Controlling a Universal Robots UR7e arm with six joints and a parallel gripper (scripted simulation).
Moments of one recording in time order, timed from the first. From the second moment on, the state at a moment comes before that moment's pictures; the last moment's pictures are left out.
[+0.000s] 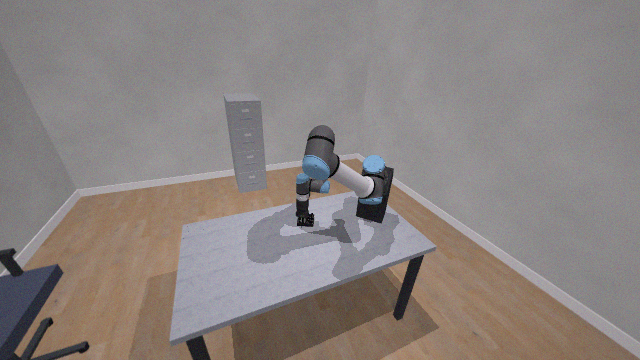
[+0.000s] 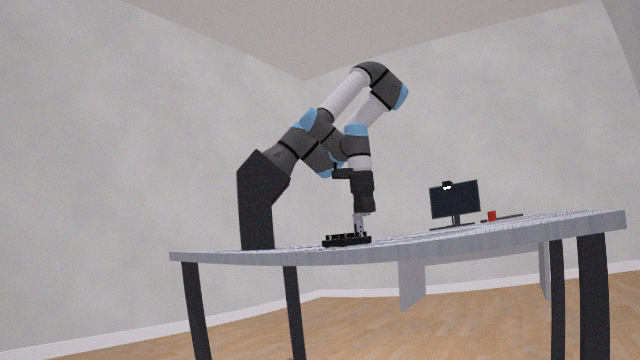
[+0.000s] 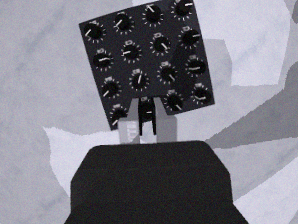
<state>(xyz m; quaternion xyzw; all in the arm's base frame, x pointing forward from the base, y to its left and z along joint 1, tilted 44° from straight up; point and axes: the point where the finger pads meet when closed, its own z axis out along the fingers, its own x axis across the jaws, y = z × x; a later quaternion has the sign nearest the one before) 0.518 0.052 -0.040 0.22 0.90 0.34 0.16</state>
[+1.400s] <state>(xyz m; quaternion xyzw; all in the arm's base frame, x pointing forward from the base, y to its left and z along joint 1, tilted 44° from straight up) 0.518 0.052 -0.040 0.11 0.92 0.31 0.20</state>
